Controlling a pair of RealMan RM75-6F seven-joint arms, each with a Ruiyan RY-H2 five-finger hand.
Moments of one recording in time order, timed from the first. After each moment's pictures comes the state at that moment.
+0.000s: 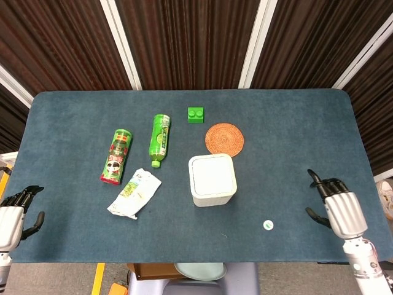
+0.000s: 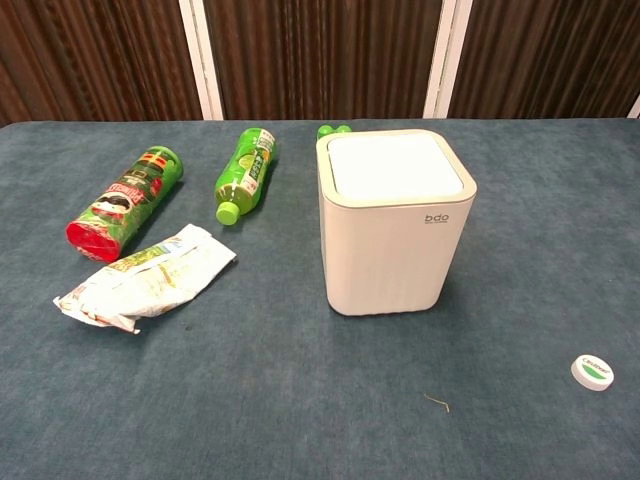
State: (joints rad) left arm -0.09 -1.15 -0.04 -1.55 1.52 1.52 0.05; right arm 0.17 -1.21 0.03 -1.52 -1.67 1.55 -0.06
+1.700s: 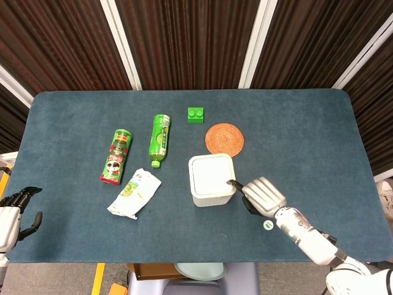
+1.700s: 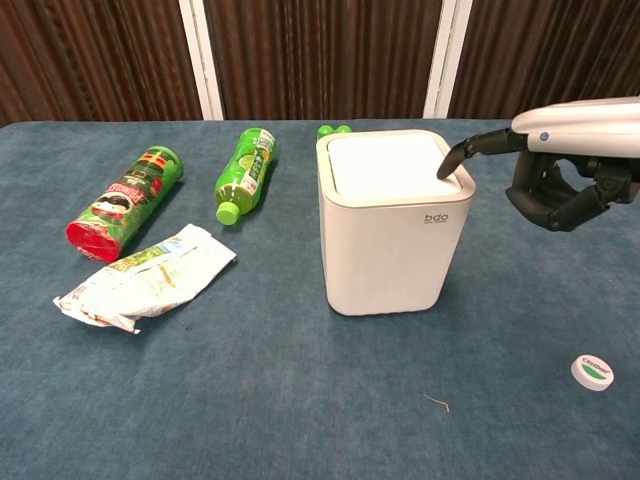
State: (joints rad) left arm -0.09 -1.13 -0.05 -1.56 1.52 1.52 -0.01; right arm 0.65 -1.06 0.10 -2.00 -1.18 0.84 -0.41
